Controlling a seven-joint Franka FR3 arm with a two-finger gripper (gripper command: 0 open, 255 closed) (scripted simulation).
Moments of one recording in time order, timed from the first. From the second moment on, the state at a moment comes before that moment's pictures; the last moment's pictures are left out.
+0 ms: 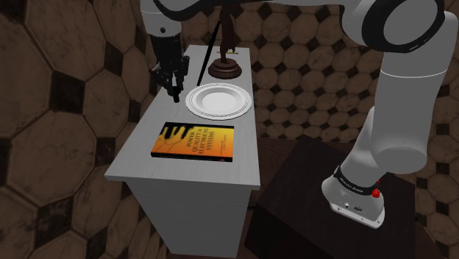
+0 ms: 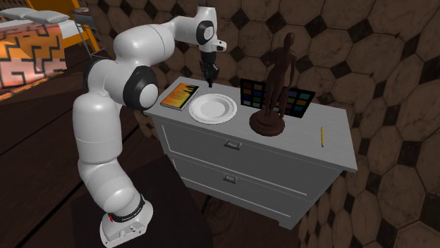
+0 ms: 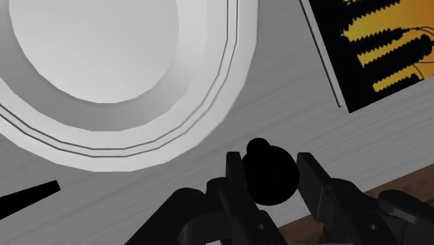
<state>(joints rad) 0.21 0.32 0.28 -1.38 -0.09 1.69 0.38</state>
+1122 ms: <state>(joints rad) 0.09 0.01 0.22 -1.64 -0.01 1.65 0.20</state>
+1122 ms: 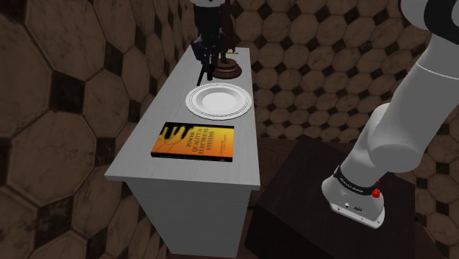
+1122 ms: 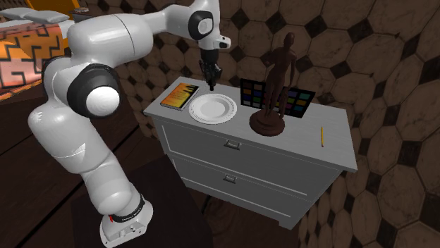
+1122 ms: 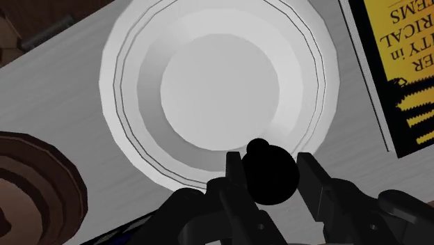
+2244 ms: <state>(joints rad) 0.07 -0.08 0.19 -1.91 0.01 1.84 0.15</state>
